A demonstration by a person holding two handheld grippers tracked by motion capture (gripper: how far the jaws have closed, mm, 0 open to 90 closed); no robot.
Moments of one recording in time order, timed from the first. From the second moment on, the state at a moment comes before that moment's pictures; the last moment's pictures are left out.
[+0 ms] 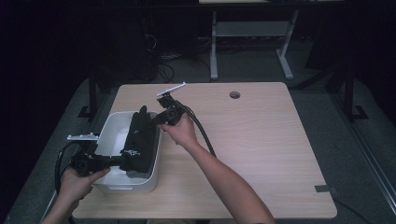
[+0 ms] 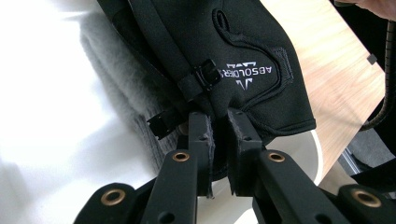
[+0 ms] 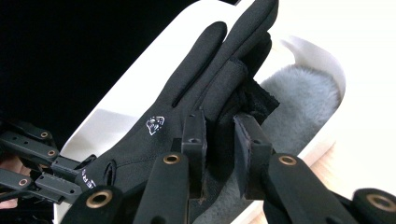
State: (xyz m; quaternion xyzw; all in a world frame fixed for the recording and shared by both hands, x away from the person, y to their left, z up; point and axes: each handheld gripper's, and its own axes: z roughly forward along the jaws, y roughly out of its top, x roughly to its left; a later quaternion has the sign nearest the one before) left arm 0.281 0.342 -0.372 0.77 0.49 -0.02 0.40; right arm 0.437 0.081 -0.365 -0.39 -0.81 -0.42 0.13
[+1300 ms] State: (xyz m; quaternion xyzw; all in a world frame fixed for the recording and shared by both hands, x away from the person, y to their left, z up) left arm 0.290 0.330 -0.352 0.76 0.48 -0.01 0.43; right arm 0.438 0.048 -0.355 -0.39 -0.80 -0.44 0.11
